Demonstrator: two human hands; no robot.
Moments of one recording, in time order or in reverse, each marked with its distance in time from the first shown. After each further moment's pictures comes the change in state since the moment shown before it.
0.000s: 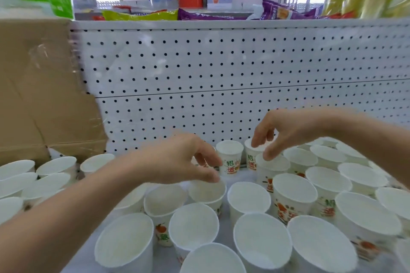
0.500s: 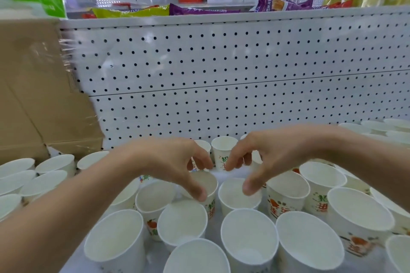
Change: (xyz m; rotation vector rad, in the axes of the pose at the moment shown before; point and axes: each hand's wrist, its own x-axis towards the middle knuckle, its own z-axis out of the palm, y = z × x) left_hand 0.009 0.010 -0.001 0.158 -0.258 -0.179; right_hand -0.024 -0.027 0.023 0.075 -0.139 -0.168
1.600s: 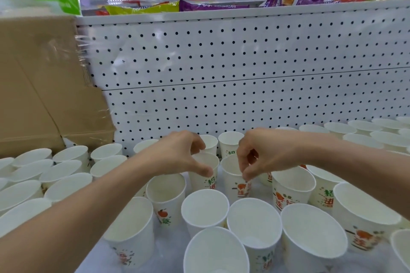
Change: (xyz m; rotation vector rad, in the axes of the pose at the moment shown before) left_hand 0.019 -0.024 0.032 -0.167 0.352 -0.125; right_hand 0.022 0.002 0.022 -0.044 0.136 -0.017
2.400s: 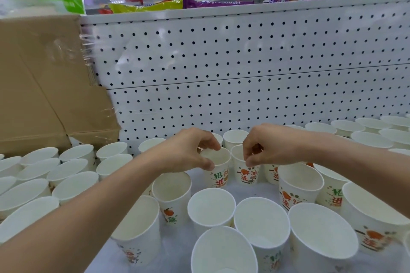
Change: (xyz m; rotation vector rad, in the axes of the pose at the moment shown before) left_hand 0.007 -0.001 0.002 -0.182 -0.044 0.093; right_hand 0.015 0.014 0.006 -0.067 0.086 0.038
